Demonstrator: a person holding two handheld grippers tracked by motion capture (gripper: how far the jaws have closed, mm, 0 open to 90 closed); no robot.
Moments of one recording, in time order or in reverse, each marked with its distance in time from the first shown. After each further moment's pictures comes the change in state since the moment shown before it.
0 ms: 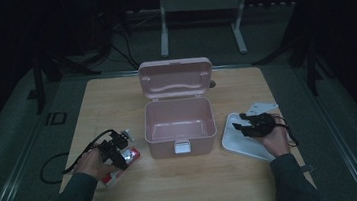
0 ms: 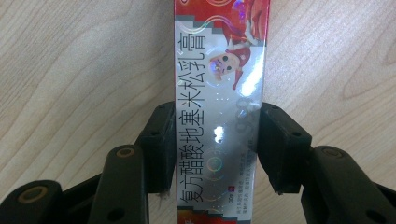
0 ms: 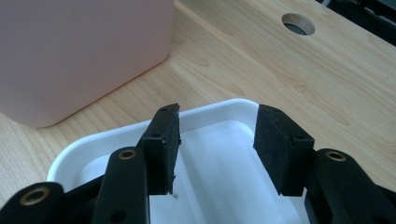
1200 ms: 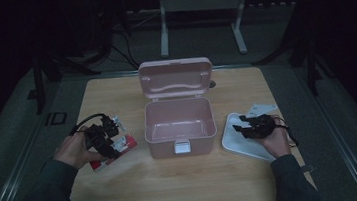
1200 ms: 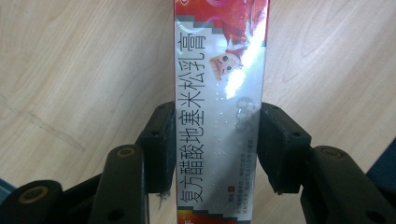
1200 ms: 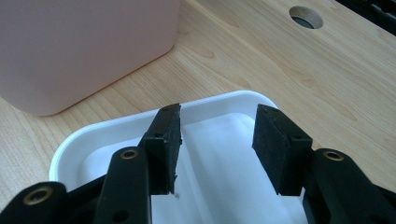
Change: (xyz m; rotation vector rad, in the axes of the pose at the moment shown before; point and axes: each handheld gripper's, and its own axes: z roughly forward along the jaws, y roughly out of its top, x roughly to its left) left arm 0.002 -0.006 -0.087 -0.106 0.019 0.232; right arm 0.001 -0.004 0.001 0.018 0.013 -0.019
